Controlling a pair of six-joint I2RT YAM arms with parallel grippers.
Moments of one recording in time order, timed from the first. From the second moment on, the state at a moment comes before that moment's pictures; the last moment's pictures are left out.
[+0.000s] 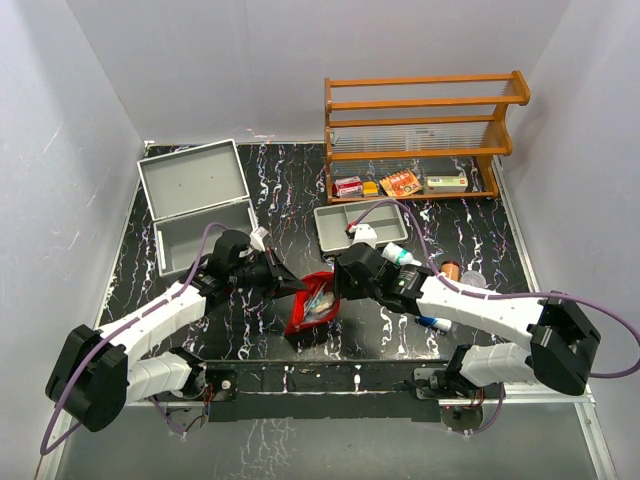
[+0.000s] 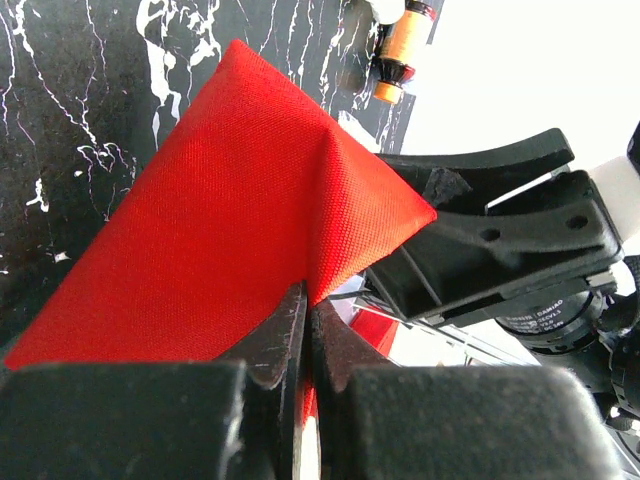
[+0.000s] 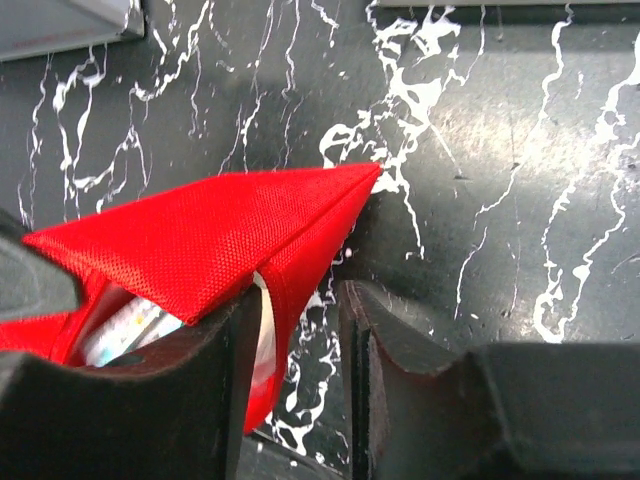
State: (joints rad) left arm -0.55 1.13 0.55 -0.07 0.57 -1.17; right arm 0.96 1.25 0.80 -0.34 0.23 0.71
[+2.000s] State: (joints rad) left arm -0.76 0.84 0.41 -0.02 0.30 -0.55; right arm 0.86 1.50 1.03 -0.61 0.39 1.28
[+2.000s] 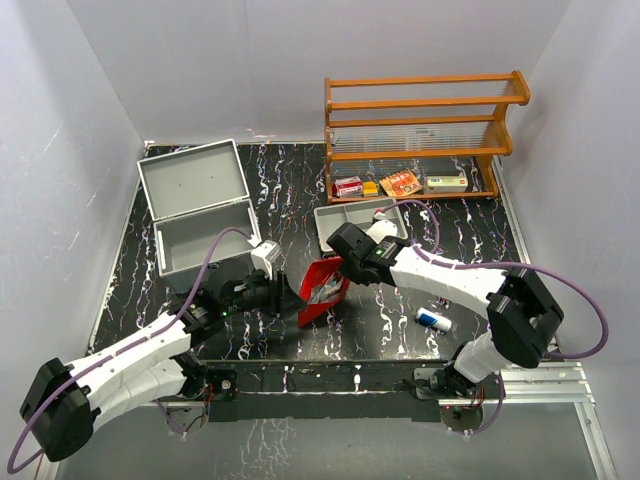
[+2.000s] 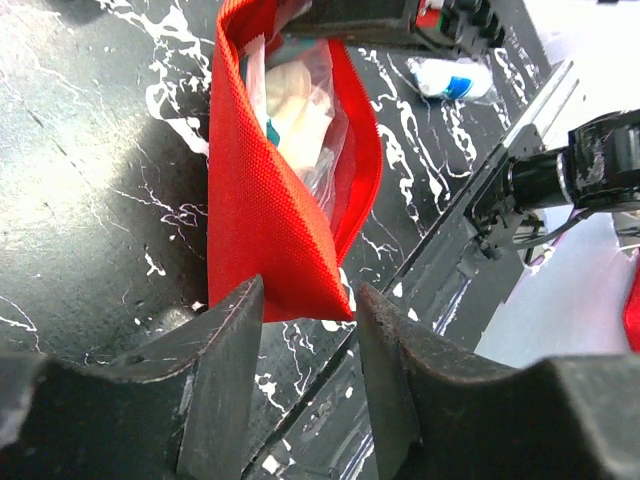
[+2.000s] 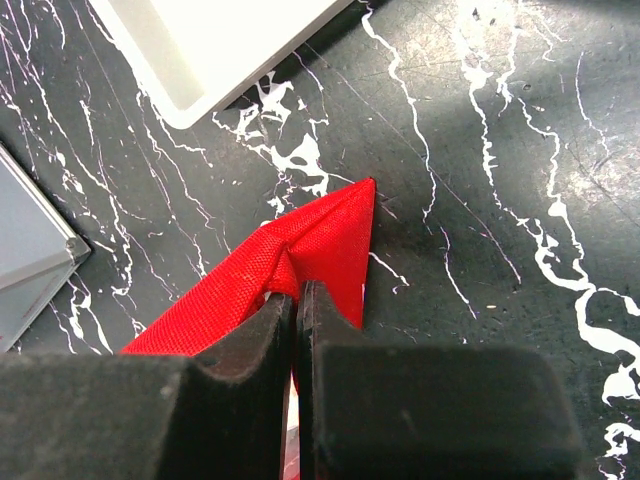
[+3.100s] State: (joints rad) left arm -0.80 0.85 0.44 -0.16 0.25 -0.51; right arm 0.84 1.49 1.07 -0.53 0.36 0.95
